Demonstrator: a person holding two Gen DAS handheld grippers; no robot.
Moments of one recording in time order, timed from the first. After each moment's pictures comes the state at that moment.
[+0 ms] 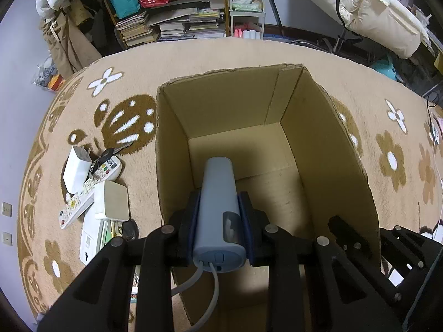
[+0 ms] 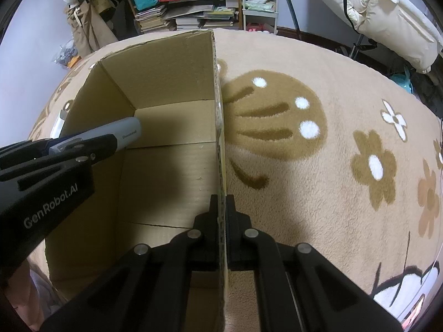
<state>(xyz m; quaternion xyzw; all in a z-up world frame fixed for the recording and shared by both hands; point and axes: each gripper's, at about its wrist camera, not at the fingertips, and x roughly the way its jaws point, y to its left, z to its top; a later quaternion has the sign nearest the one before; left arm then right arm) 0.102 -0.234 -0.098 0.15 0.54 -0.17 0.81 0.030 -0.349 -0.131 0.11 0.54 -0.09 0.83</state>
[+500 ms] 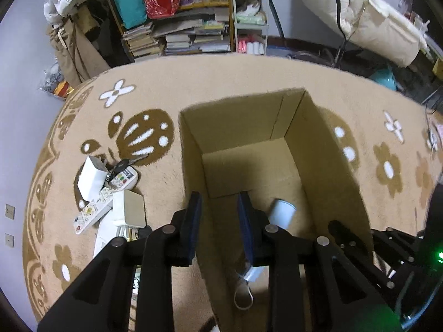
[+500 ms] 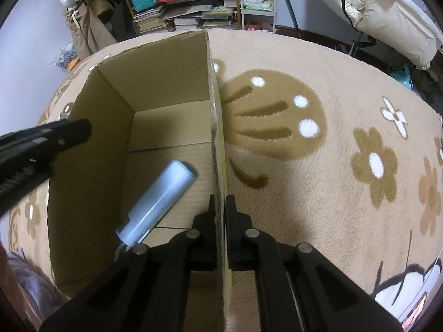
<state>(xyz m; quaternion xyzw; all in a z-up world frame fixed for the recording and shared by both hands) 0.101 -0.219 -0.067 0.14 0.51 -0.16 0.83 0.030 -0.351 -0.129 0.12 0.54 -0.09 0.83</state>
